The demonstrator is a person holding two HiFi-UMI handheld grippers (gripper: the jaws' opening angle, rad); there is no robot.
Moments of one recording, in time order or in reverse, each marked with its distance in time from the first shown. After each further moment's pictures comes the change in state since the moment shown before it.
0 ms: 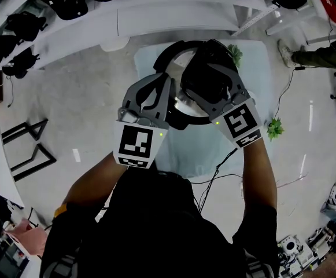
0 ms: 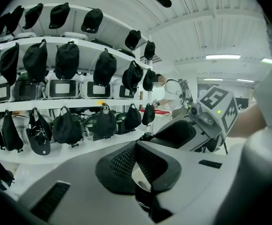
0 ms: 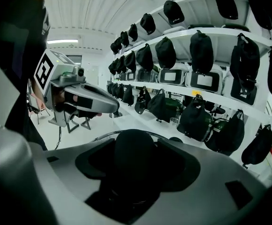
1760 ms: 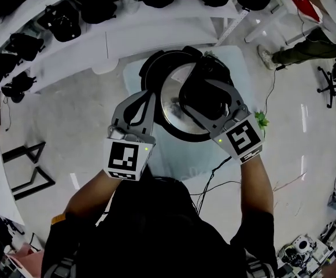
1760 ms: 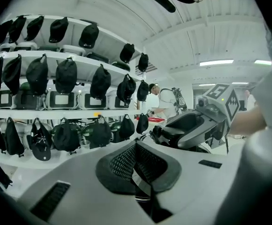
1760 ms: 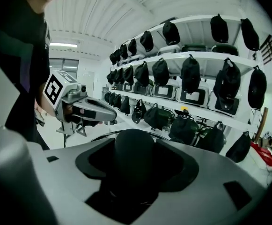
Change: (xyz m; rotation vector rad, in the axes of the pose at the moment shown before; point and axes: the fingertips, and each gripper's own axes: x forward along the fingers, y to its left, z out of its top) left arm -0.063 -0.036 0.030 0.015 -0.093 -0.026; right arm -0.102 0.031 0.036 0.016 -0.083 -0.092
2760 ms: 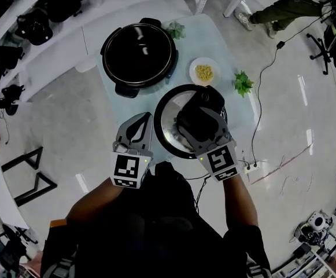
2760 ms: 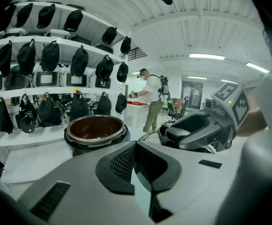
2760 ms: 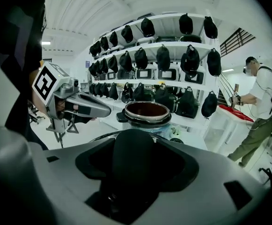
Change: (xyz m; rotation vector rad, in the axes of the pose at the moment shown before) left arm -0.050 -0.169 -0.117 0.002 0.174 -0.153; right arm -0.127 0.099 -0.168 0.234 0.130 -0.221
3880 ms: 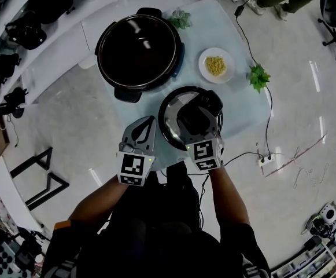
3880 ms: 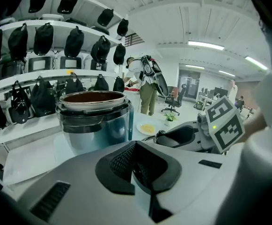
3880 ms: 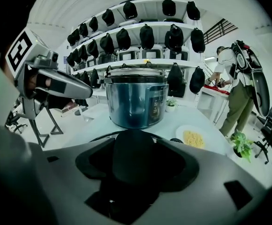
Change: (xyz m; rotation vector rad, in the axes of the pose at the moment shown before) left arm 0.041 0.018 -0.087 0.039 0.151 -0.047; right arm 0.101 0.004 -0.113 0.152 0.098 -0.164
